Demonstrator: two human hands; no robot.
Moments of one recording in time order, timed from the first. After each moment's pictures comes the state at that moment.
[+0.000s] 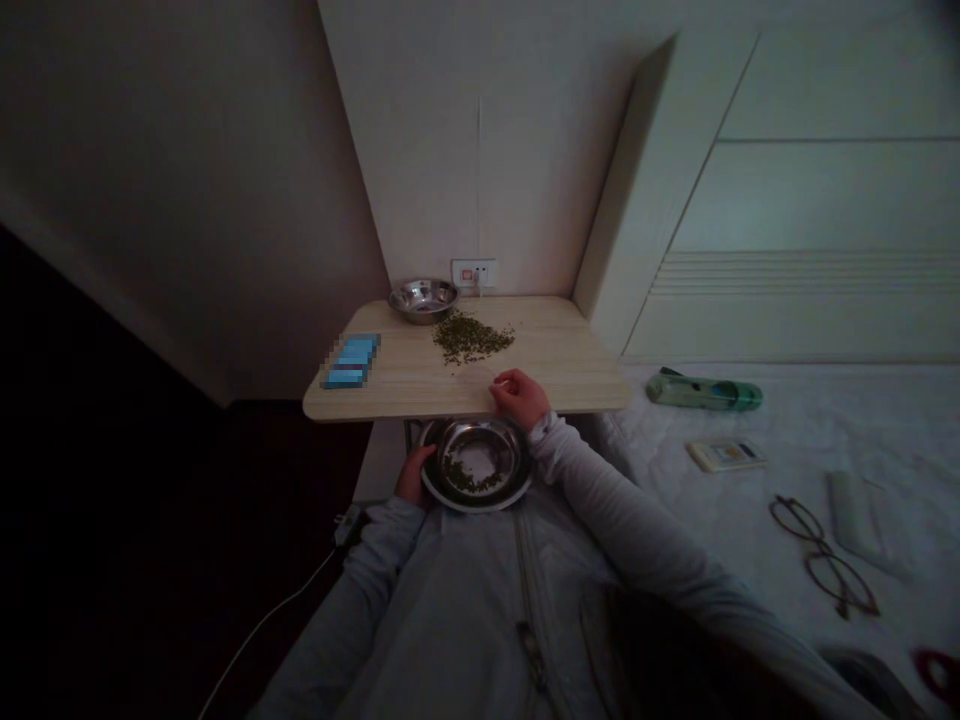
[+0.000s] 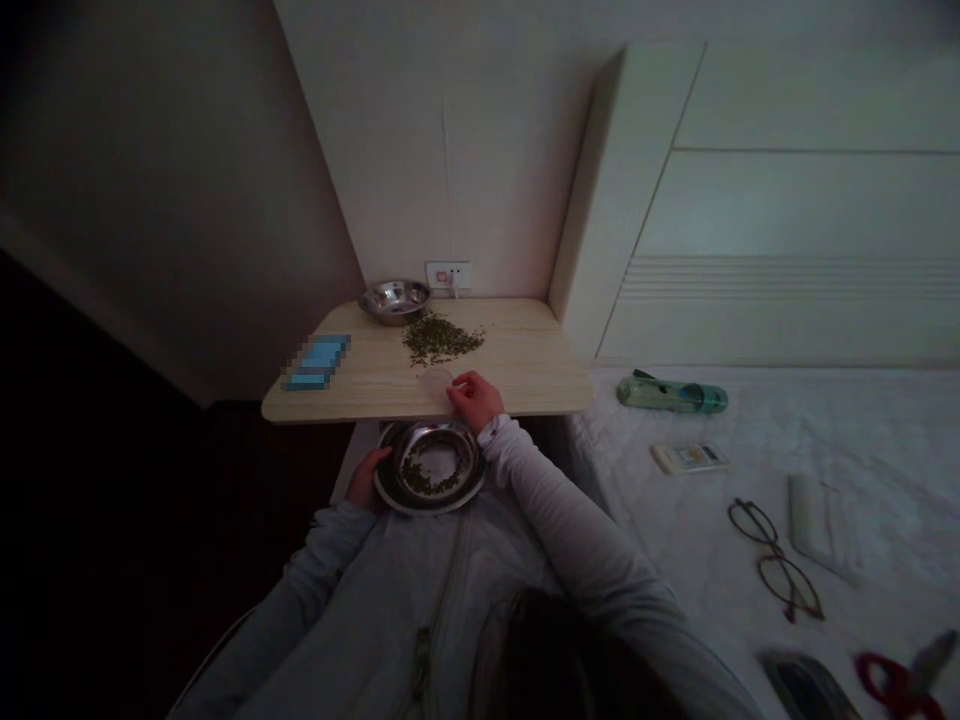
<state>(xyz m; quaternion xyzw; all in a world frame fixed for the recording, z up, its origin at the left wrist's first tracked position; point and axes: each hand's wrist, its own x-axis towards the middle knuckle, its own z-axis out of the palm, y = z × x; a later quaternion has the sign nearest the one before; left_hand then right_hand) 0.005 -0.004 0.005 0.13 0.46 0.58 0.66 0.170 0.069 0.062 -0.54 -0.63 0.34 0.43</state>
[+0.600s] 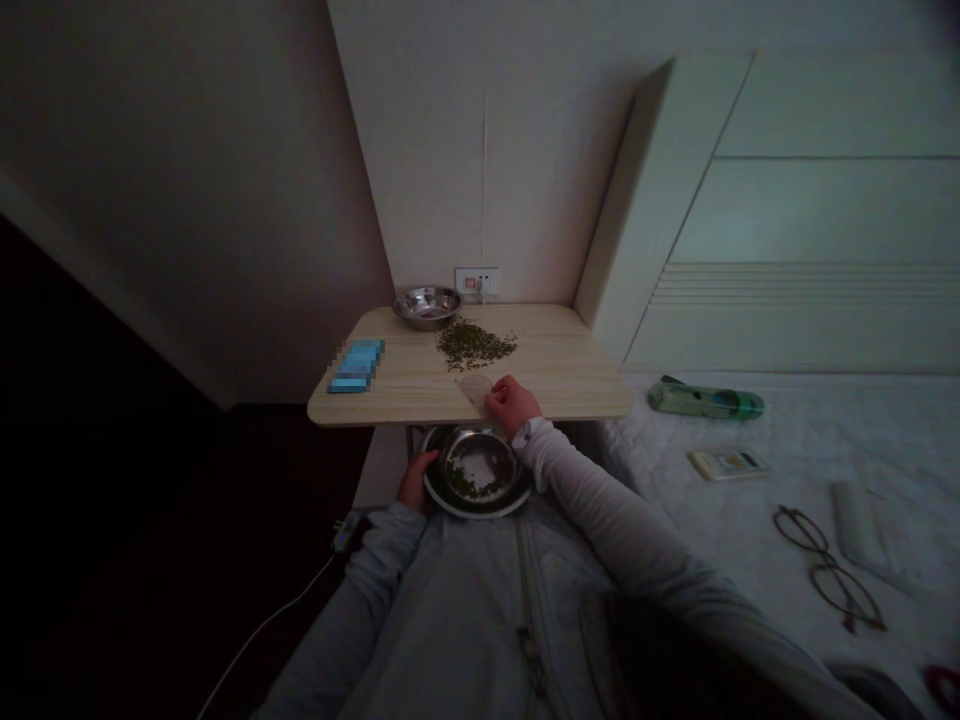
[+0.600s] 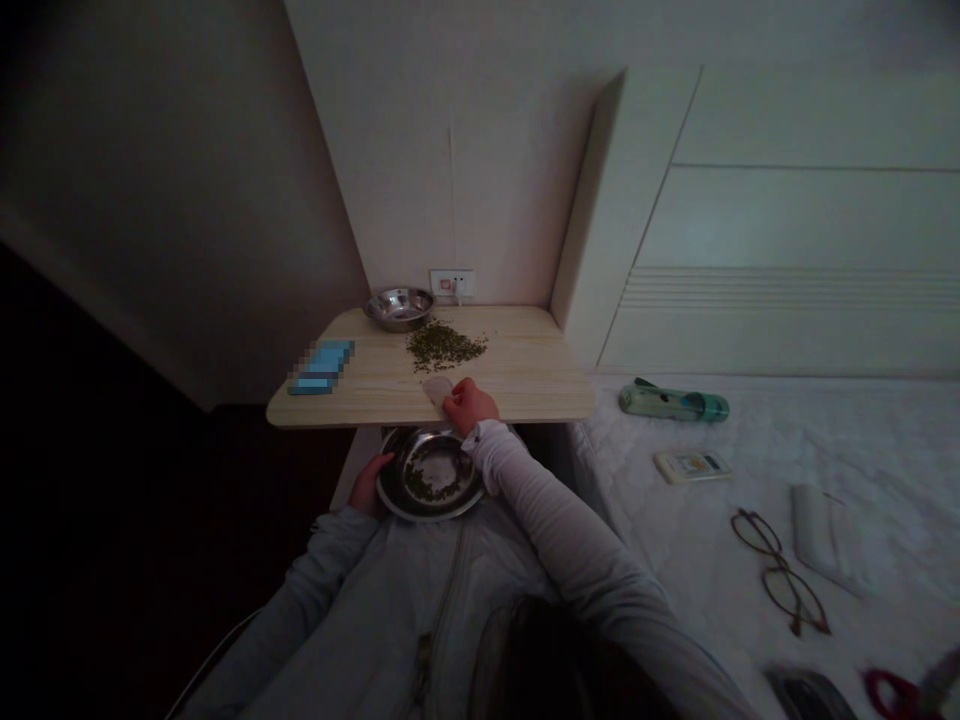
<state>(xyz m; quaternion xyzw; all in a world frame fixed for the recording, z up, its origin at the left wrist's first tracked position) 0.005 -0.004 0.007 0.14 0.46 0.59 0.65 0.159 0.075 0.063 -0.63 -0.69 0.20 0.28</state>
